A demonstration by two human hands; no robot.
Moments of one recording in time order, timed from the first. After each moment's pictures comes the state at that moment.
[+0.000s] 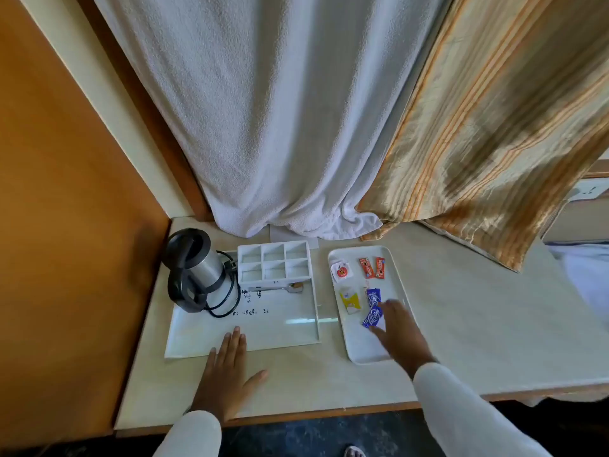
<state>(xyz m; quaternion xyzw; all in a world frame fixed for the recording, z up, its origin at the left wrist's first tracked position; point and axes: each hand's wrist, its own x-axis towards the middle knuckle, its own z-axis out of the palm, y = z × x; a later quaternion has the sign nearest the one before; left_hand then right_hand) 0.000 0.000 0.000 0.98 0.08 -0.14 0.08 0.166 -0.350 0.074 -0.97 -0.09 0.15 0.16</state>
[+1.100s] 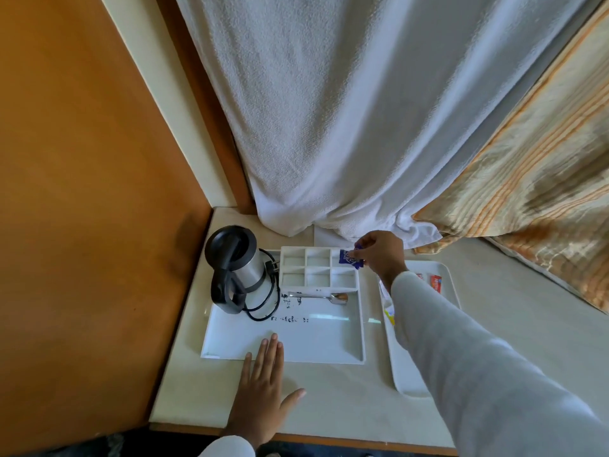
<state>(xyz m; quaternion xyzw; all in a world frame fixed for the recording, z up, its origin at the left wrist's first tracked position) -0.008 -0.001 -0.002 0.99 0.06 -0.13 0.10 0.314 -0.166 0.129 -0.90 0.01 0.17 0.41</state>
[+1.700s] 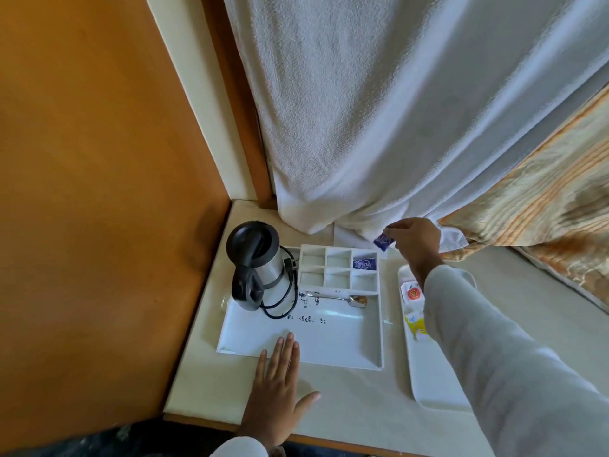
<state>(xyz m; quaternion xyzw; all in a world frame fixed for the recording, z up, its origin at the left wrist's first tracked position) -0.009 -0.004 0.001 0.99 0.06 -0.11 0.10 0.343 -0.158 0.143 -0.91 0.04 0.09 0.41</state>
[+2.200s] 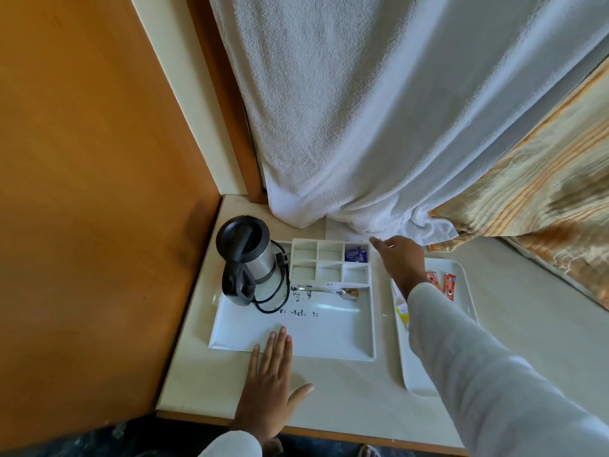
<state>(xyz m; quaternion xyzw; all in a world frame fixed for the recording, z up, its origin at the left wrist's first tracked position) -0.010 -0.003 -0.002 0.99 0.06 -0.11 0.10 0.306 -0.175 0.107 -0.92 0.04 0.13 0.37</state>
